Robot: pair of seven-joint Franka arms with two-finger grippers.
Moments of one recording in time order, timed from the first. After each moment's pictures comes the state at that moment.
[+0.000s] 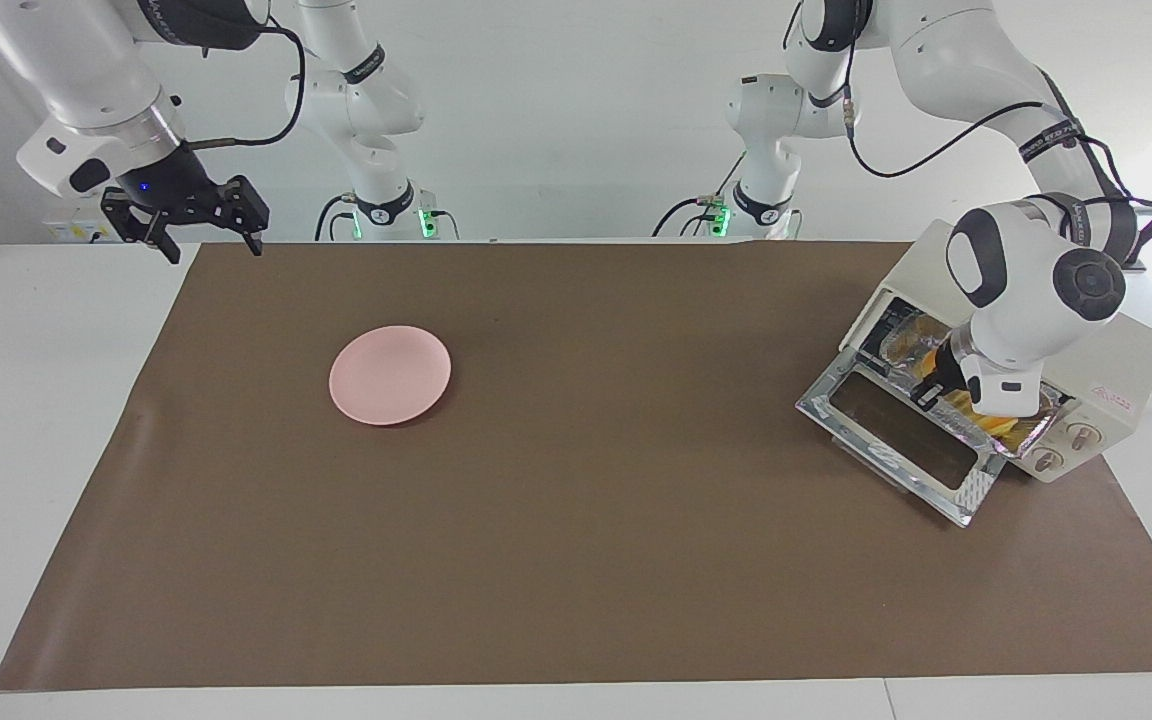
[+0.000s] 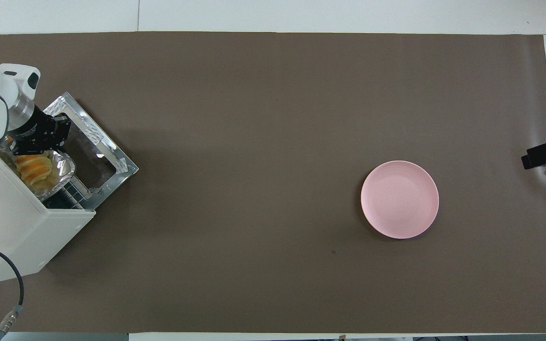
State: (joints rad) left arm -0.17 0.32 0.21 -1.68 0.03 1.77 -0.56; right arm -0.06 -0.03 -0.01 -1.58 -0.02 1.47 -0.19
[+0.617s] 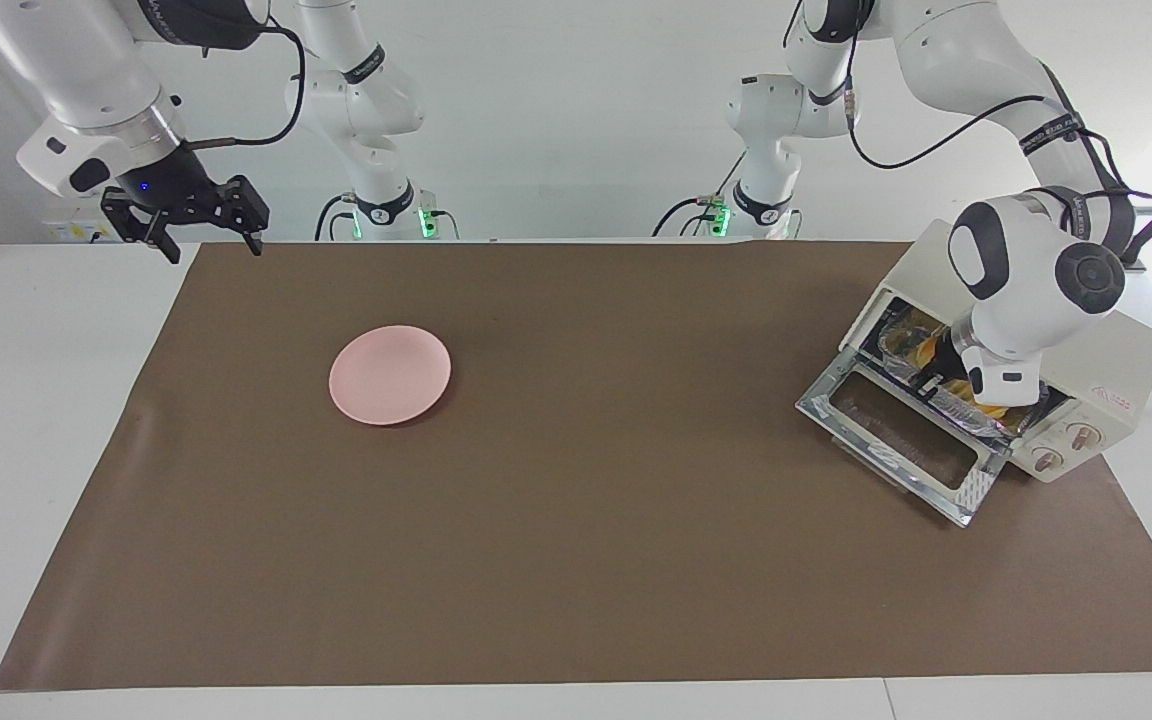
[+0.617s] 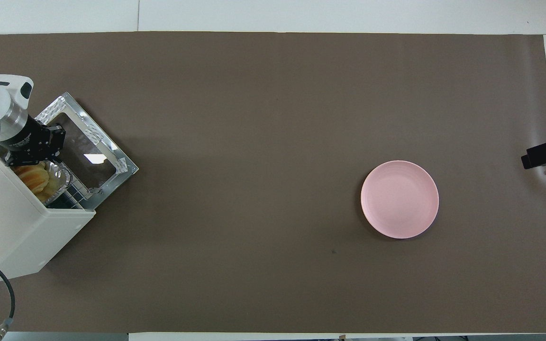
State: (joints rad) left arm -0.15 0.28 0.21 -1.74 0.03 1.78 -0.60; right arm -0.06 -0.03 -0.01 -1.58 -0.02 1.47 -0.19
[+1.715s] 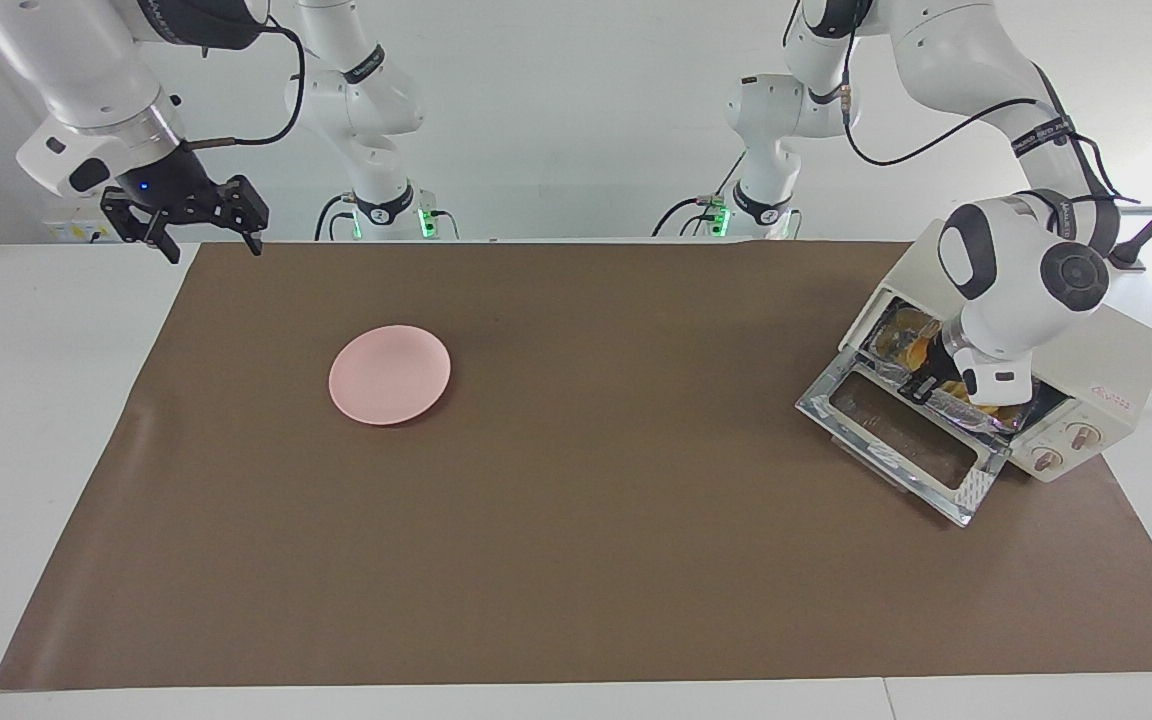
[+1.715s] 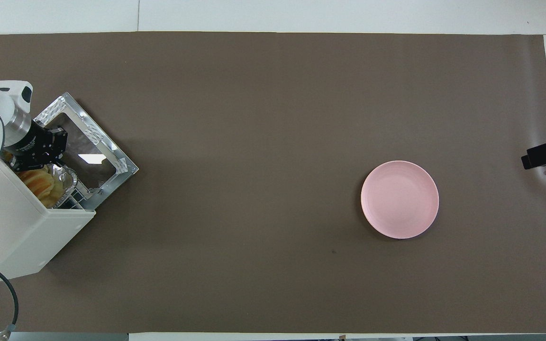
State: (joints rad) left arm -0.15 0.26 0.20 -1.79 0.03 1.84 -0.64; right arm -0.06 -0.03 -0.01 -1.58 -0.02 1.47 -0.19
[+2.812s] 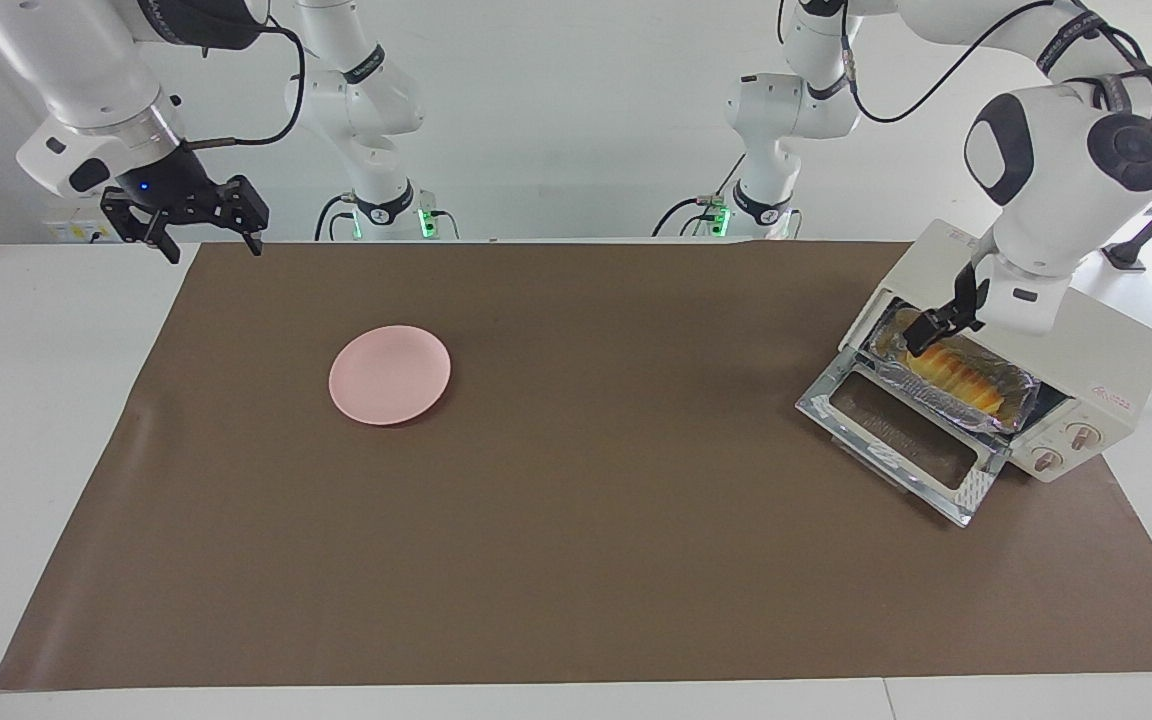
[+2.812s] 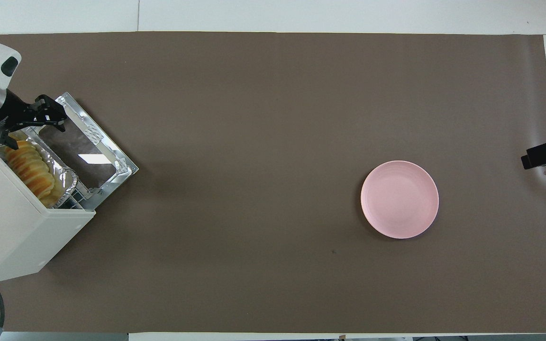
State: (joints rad) left arm -0.20 0.13 0.19 -1.58 0.07 1.55 -0.25; right arm -0.06 -0.03 -0.01 -1.58 -0.02 1.47 -0.19
